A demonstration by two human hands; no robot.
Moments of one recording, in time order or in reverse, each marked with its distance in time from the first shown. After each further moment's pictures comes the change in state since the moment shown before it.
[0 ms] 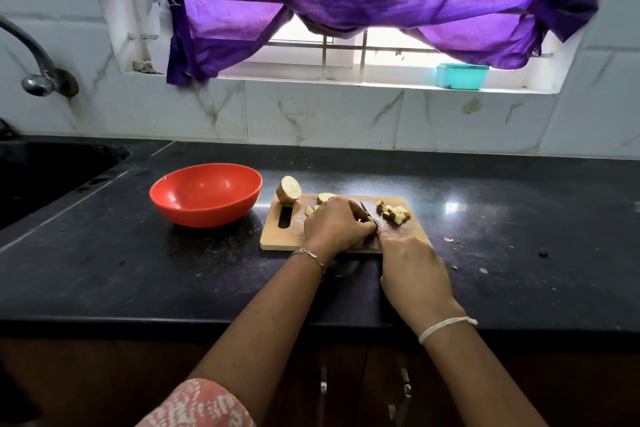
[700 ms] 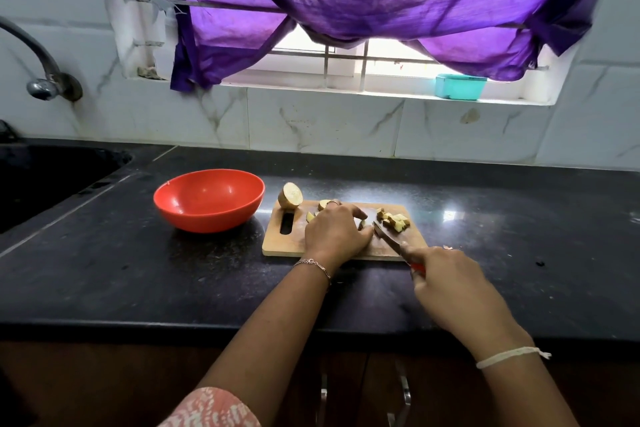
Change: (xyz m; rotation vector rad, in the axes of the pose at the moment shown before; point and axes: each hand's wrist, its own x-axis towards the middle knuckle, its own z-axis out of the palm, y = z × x) left_hand 0.000 -0.005 0.006 0.096 0.077 0.061; right_hand -0.018 0.028 -0.034 0.172 -0.125 0.089
